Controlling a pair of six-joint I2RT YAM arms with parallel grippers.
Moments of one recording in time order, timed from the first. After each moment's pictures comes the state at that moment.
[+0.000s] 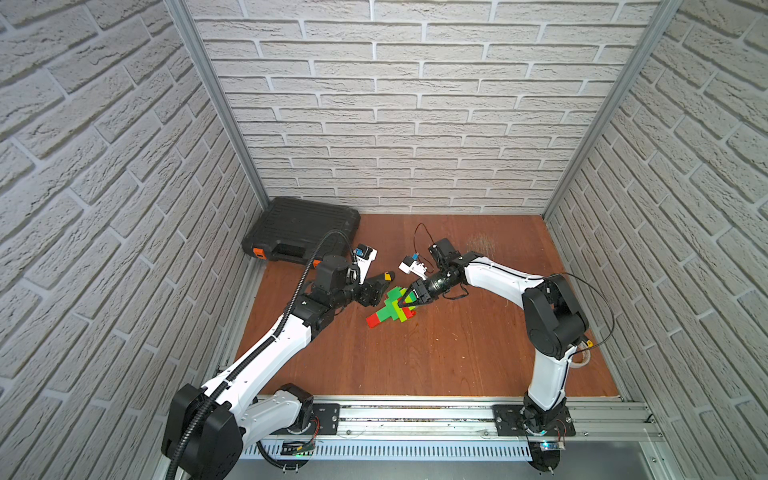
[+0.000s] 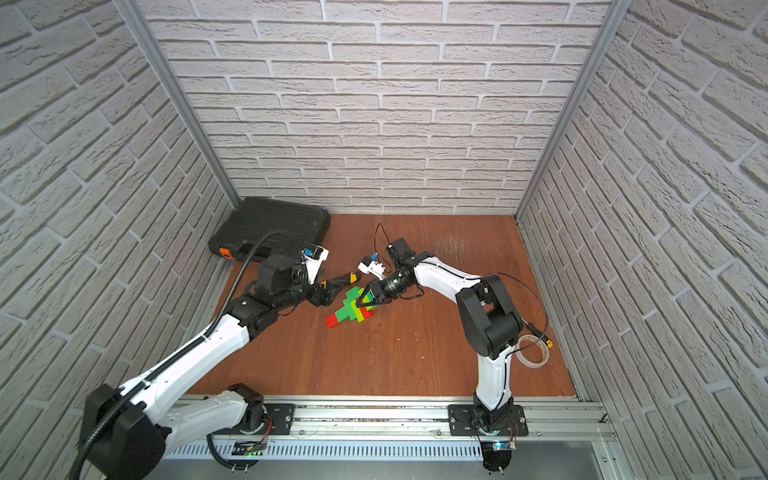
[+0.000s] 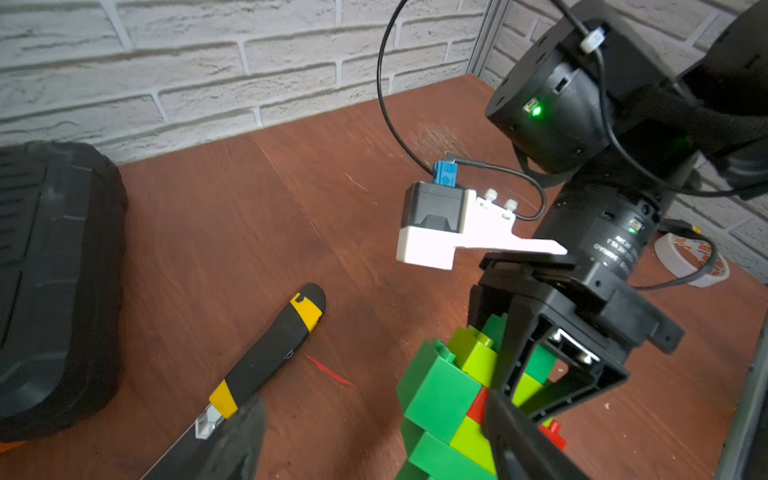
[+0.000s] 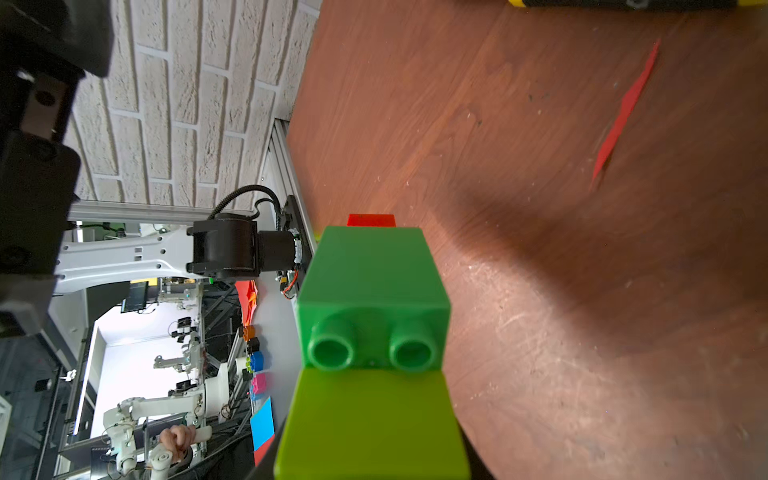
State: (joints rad) left arm -0.48 1.11 0.80 -0.21 0.23 -0.04; right arm 0.47 1.93 1.34 -0.60 -1.00 0.12
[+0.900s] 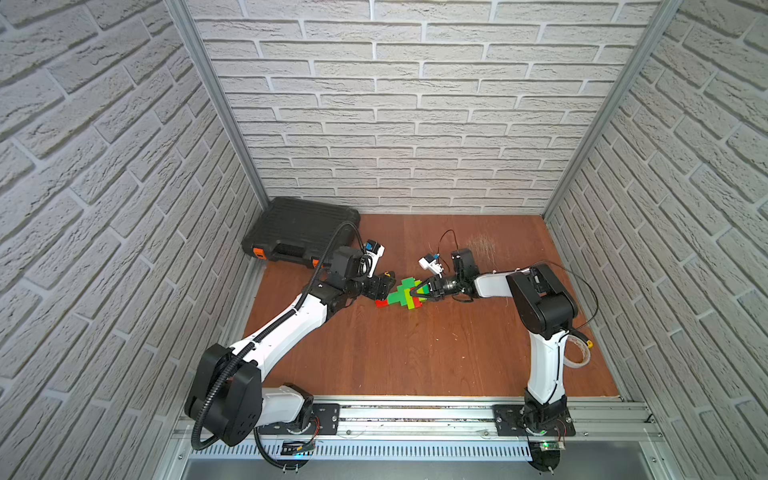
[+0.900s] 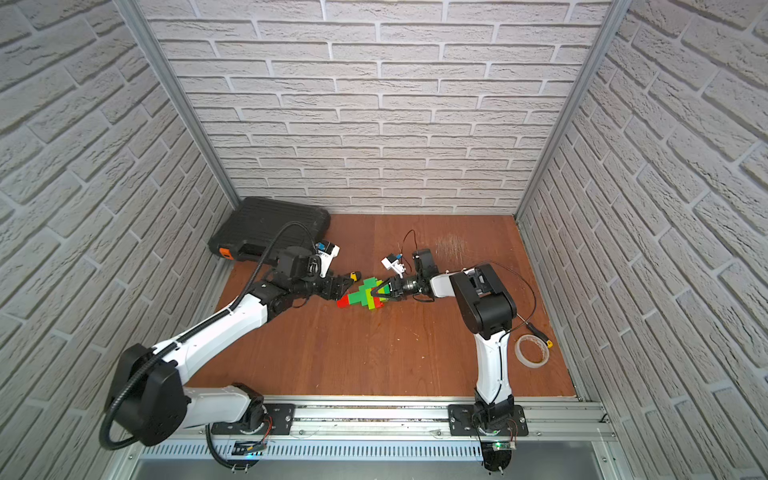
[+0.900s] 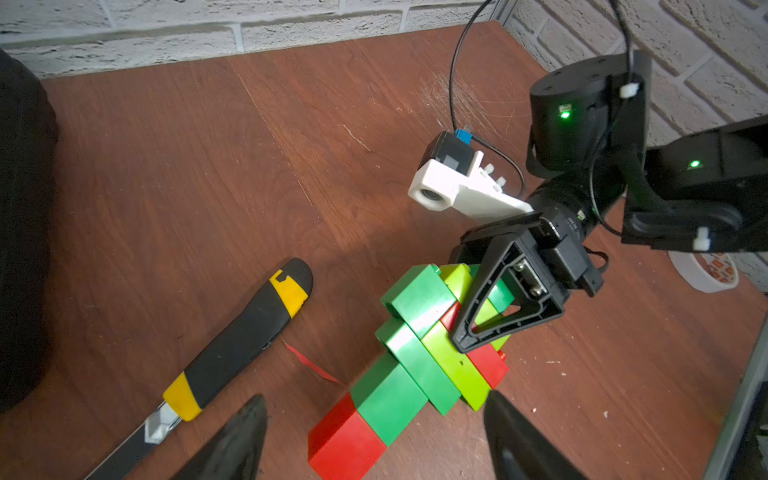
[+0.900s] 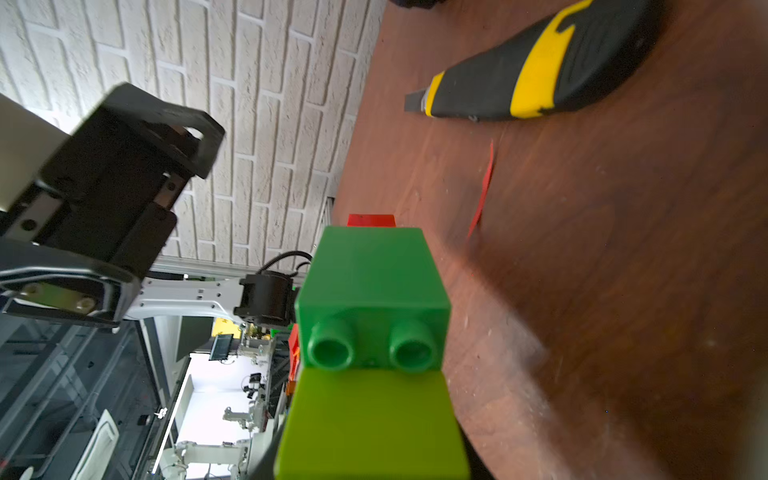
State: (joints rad) left arm -0.49 1.32 0.90 -0.23 0.25 -0.12; right arm 0.30 2.09 1.07 0.29 -1.27 0.55
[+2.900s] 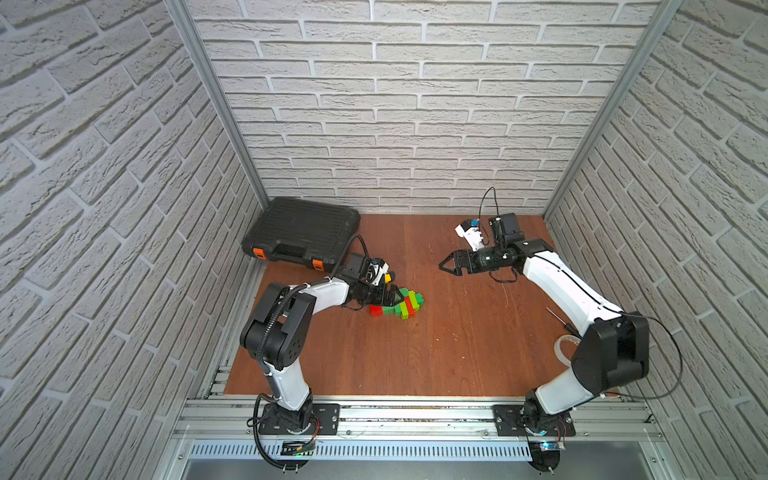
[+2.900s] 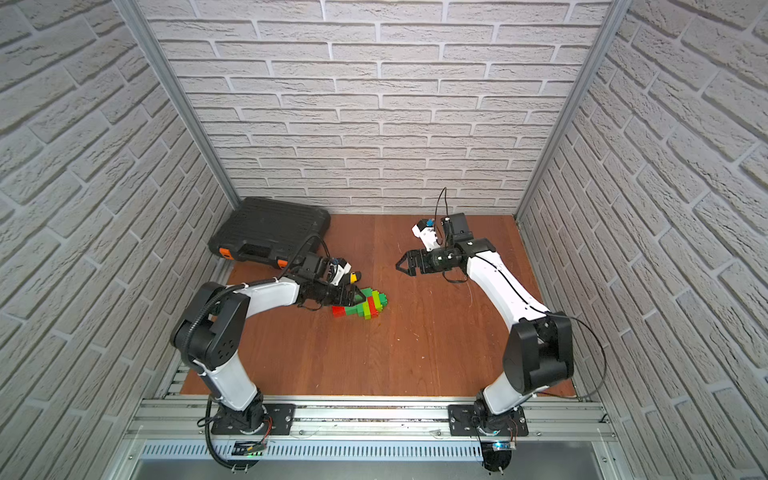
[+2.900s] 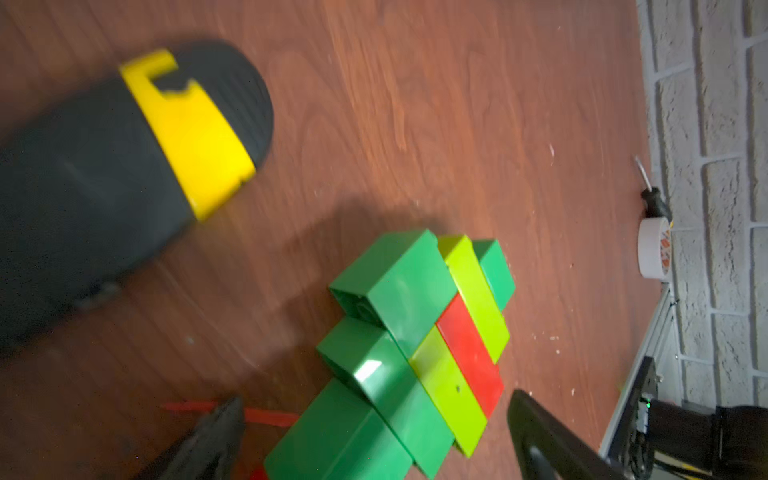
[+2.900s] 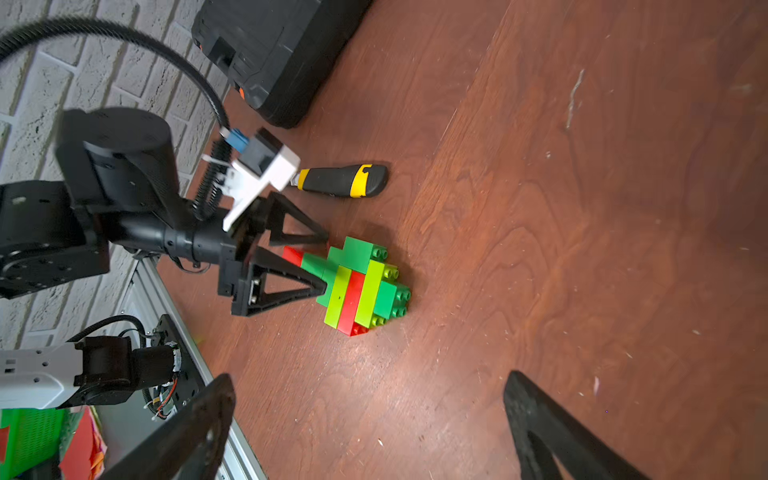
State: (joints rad) left arm -0.45 1.73 0.91 -0.18 0.54 -0.29; right arm 0.19 1.53 1.35 -0.76 -0.57 0.06
